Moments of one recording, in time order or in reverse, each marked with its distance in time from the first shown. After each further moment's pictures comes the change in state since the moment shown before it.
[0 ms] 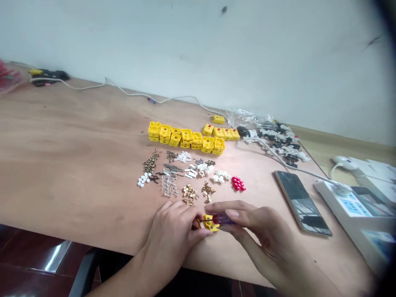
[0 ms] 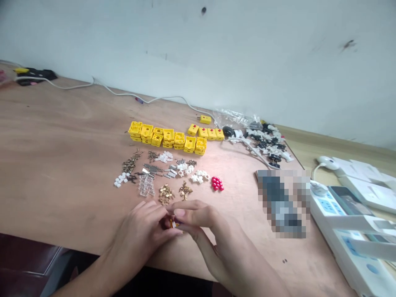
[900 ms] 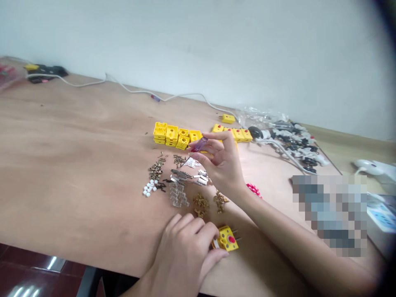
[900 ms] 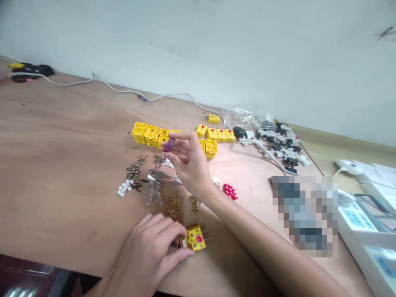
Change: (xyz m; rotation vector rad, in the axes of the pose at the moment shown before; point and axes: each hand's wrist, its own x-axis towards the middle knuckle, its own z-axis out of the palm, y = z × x) left_hand -0.002 -0.001 0.003 -0.037 0.001 0.002; right_hand 0.136 0.079 0.031 0.214 0.281 0.008
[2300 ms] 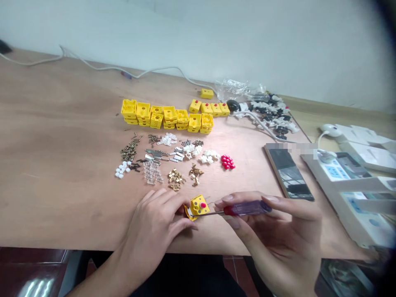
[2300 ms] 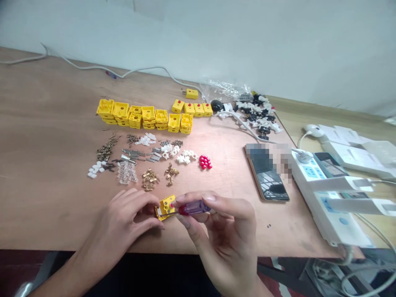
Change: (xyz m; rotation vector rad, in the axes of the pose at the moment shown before) left_hand 0.003 0.006 -0.018 -0.026 -0.129 -0.032; right_hand -0.157 -0.094 -0.035 -0.120 0.255 0.070
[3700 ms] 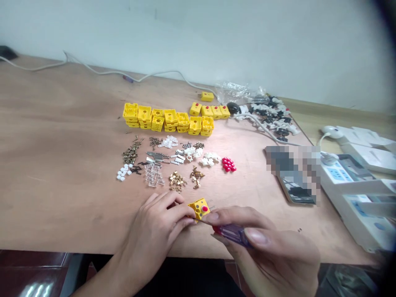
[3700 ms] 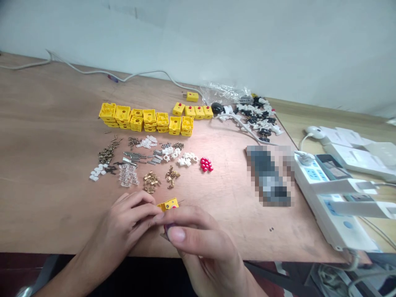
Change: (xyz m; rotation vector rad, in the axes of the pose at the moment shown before) left_hand -0.005 -0.006 0.002 -0.069 -0.004 0.068; right_hand -0.003 0.001 0.005 -0.007 -0.192 -0.143
